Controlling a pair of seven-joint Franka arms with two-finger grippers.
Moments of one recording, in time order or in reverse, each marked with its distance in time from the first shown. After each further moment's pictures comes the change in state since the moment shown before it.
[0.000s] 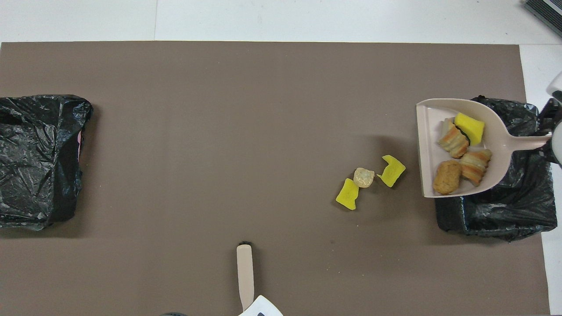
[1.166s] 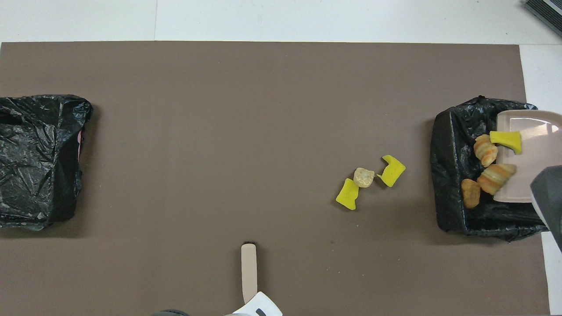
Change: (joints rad) left arm 0.013 0.003 0.016 -0.003 -0.047 0.005 0.100; right arm 0.009 -0.156 0.014 -0.265 -0.670 0.138 0.404
